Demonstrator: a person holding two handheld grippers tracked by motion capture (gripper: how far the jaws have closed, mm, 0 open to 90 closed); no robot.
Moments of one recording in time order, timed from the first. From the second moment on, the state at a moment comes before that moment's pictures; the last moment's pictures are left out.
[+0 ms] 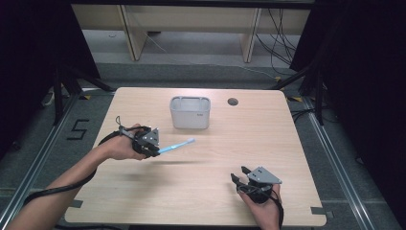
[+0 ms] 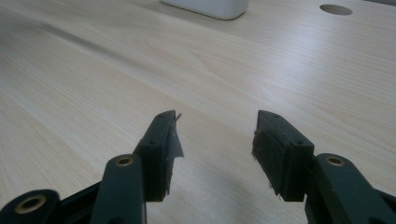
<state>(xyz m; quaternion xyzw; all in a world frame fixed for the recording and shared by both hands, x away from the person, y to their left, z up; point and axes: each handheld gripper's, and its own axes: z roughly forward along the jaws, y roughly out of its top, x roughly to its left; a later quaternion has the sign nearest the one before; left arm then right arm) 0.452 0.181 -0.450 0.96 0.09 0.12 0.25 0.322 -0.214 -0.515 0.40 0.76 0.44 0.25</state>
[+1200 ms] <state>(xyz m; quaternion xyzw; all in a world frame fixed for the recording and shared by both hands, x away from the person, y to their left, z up) 0.415 0.192 -0.457 0.83 0.23 0.17 0.47 0.322 -0.213 -0.515 0.40 0.76 0.44 0.25</state>
